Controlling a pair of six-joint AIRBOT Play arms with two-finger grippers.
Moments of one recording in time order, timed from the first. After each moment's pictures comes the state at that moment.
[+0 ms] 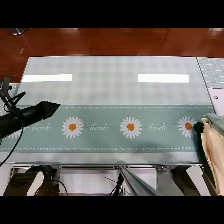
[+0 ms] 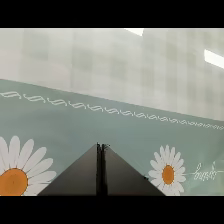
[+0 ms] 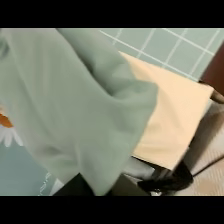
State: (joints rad) left arm 0.11 -0.54 0.51 0.81 -0.90 -1.43; right arm -1.14 -0.86 1.34 -1.62 1.85 1.64
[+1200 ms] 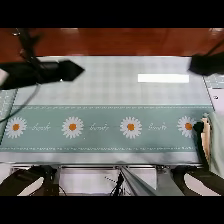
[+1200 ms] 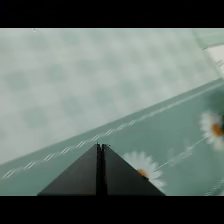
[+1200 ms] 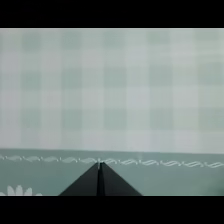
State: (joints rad) left arm -0.29 -1.02 1.08 0.97 -0.88 -1.43; right arm 0.04 -1.16 1.33 -1.47 1.24 1.66
